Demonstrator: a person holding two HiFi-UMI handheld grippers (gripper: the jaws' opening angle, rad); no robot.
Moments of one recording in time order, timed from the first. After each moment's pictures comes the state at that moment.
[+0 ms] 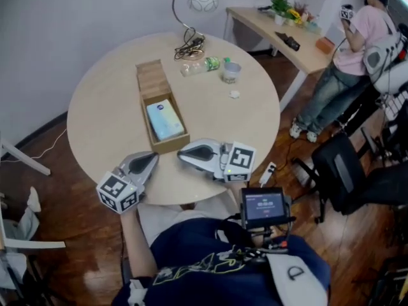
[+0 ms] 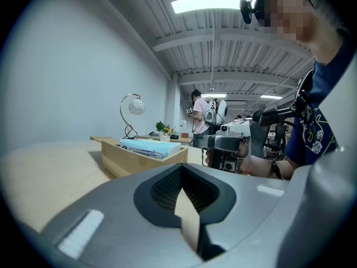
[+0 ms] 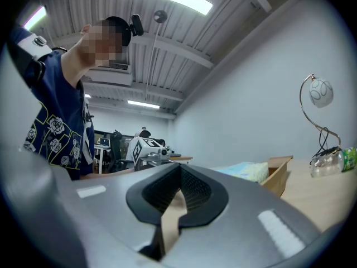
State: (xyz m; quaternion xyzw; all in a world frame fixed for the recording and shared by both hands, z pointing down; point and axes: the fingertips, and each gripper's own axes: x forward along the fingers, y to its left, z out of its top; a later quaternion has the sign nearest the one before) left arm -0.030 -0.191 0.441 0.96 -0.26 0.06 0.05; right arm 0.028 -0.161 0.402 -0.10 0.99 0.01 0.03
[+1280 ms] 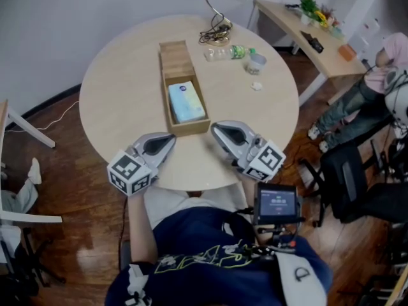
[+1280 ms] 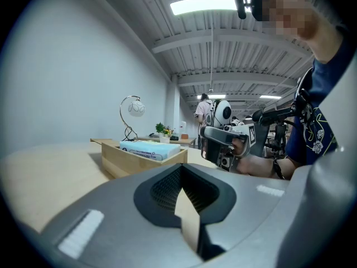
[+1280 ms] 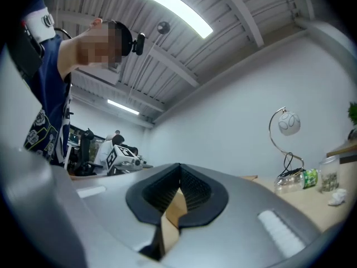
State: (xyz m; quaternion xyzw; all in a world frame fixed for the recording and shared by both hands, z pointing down) left arm -0.033 -0.193 0.438 0.96 -0.26 0.06 0.04; right arm 0.068 -0.188 0.379 -0.24 0.96 0.05 0.10
